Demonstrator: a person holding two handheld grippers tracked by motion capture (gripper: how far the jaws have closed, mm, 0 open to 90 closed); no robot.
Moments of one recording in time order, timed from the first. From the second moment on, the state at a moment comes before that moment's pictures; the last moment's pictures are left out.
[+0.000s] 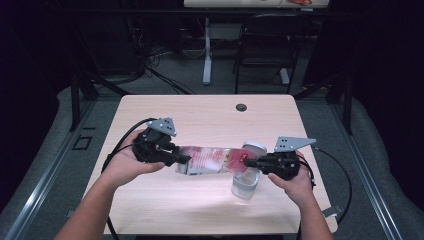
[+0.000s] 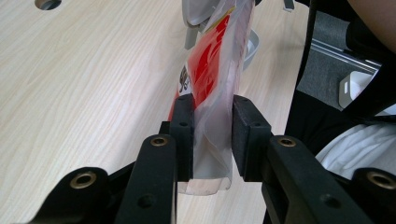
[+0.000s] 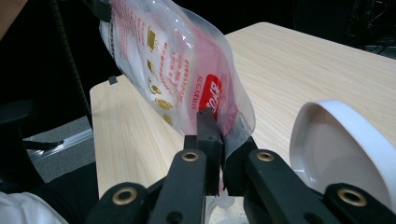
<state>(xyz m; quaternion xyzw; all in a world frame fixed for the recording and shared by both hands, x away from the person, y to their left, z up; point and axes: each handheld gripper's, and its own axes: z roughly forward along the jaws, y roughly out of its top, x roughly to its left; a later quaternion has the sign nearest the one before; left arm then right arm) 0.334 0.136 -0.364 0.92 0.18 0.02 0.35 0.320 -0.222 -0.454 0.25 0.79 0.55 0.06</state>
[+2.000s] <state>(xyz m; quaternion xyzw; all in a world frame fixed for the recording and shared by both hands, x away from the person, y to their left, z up) 0.337 0.127 -0.356 0.92 0.17 0.02 0.36 0.318 -0.229 -0.454 0.27 0.79 0.55 0.06</state>
